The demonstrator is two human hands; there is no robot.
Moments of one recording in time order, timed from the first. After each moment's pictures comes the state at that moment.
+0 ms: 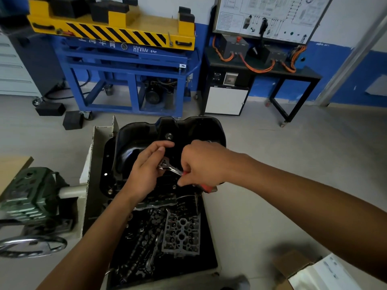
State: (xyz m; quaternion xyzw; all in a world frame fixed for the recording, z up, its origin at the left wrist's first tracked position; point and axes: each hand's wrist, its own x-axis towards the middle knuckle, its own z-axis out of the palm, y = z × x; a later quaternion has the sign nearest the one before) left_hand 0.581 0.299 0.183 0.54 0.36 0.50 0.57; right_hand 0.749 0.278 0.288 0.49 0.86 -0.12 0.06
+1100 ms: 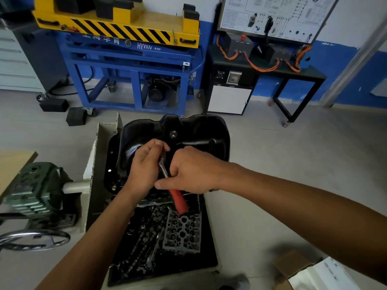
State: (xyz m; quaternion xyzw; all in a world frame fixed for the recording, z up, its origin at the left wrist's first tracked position) left_hand 0.580 0.299 0.185 0.53 0.40 0.56 0.50; right_hand 0.720 0.266 0.278 0.48 0.84 -0.23 -0.03
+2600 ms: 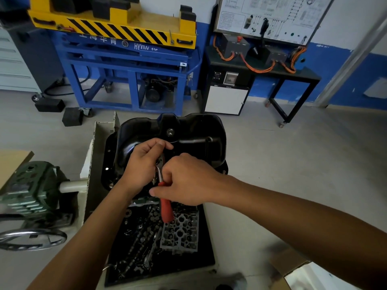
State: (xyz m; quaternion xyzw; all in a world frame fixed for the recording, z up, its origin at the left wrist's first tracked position) left_hand 0.577 0.298 0.190 0.58 0.41 0.51 0.48; right_hand 0.713 0.243 0.262 0.50 0.84 -0.20 -0.08
